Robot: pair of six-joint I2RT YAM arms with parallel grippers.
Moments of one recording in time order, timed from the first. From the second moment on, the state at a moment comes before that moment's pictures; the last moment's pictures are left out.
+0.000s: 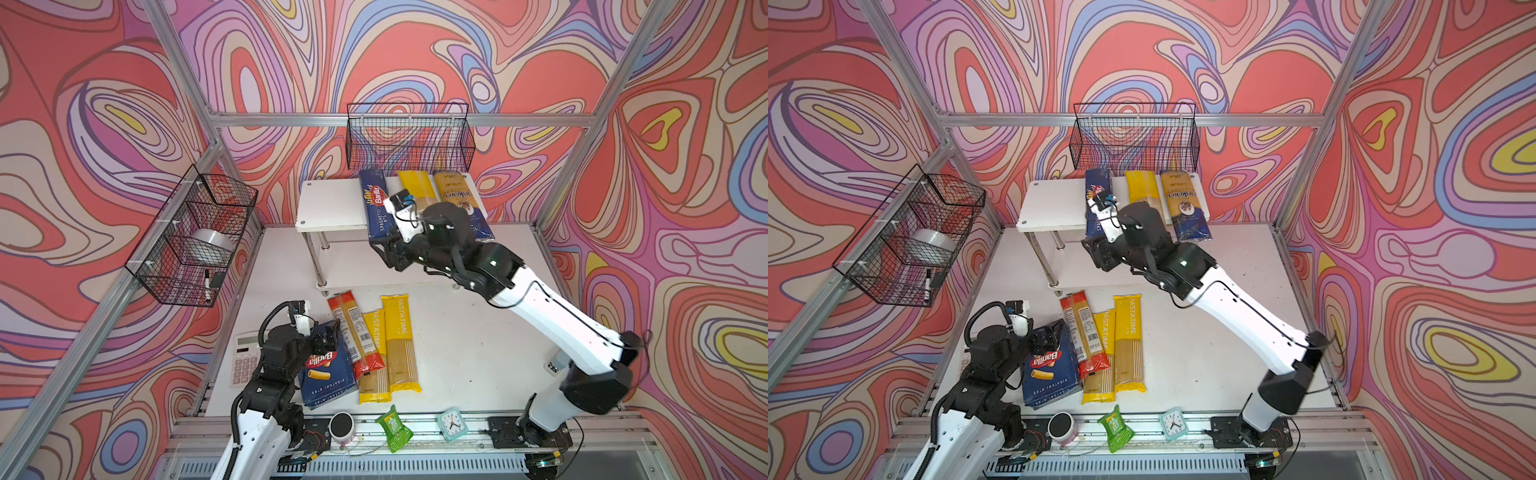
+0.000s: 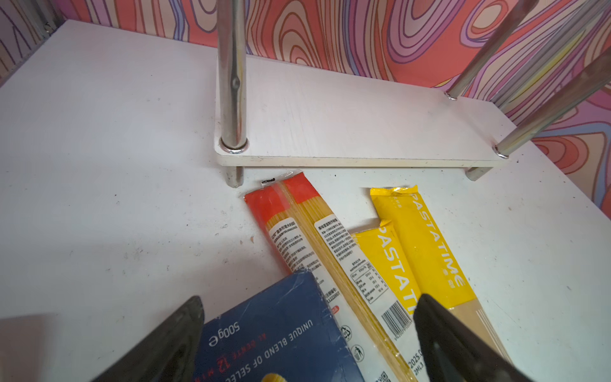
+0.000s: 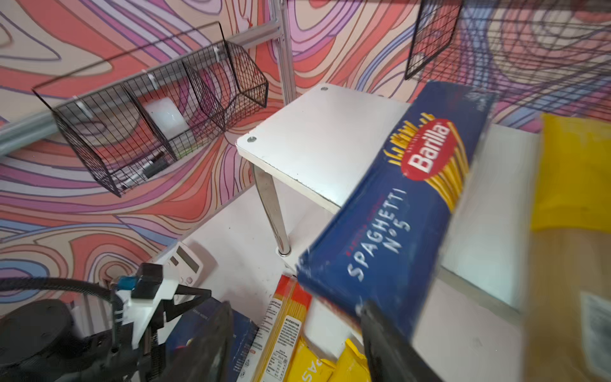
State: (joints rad) left arm -0.18 0.46 0.32 -0.31 0.08 -0.28; right arm 0.87 1.51 1.78 -0.60 0.03 0.17
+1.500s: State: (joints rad) left arm -0.16 0.63 0.46 -0.67 -0.05 -0.58; right arm 1.12 1.99 1.41 -0.47 0.03 0.49
